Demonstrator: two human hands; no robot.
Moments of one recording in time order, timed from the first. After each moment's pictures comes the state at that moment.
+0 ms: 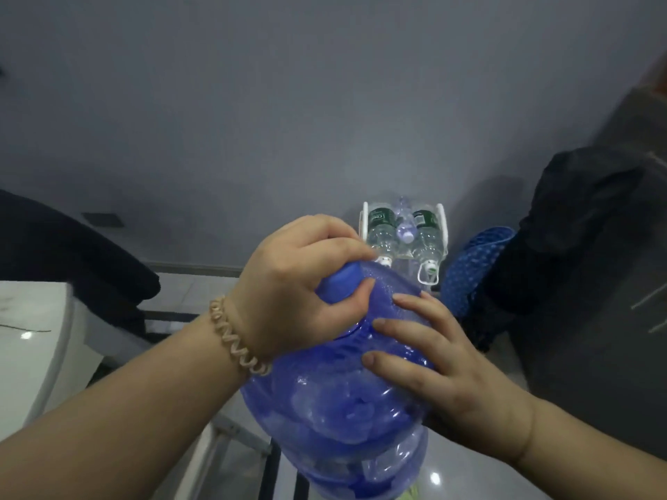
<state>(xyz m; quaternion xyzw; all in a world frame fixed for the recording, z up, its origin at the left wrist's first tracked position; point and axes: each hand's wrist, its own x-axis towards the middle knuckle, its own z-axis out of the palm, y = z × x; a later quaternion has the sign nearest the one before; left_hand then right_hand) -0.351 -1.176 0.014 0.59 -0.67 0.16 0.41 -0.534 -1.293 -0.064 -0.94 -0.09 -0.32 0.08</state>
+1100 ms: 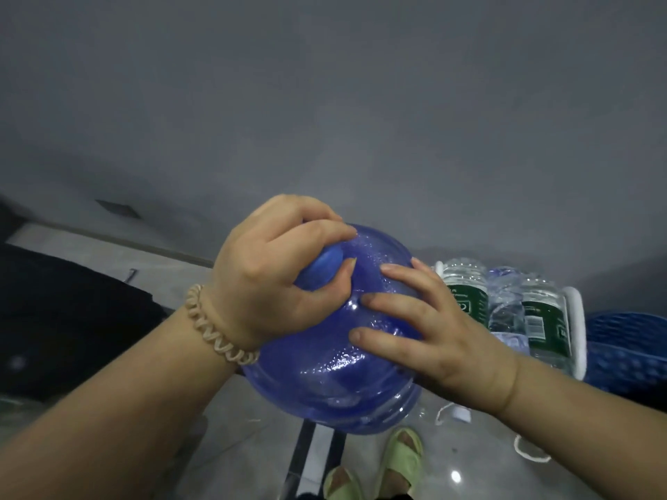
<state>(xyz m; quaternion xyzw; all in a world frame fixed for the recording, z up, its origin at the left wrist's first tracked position) -0.013 -1.439 -0.039 0.70 -0.60 0.21 0.33 -0.156 -1.599 -0.128 -0.92 -0.20 -0.32 0.13</state>
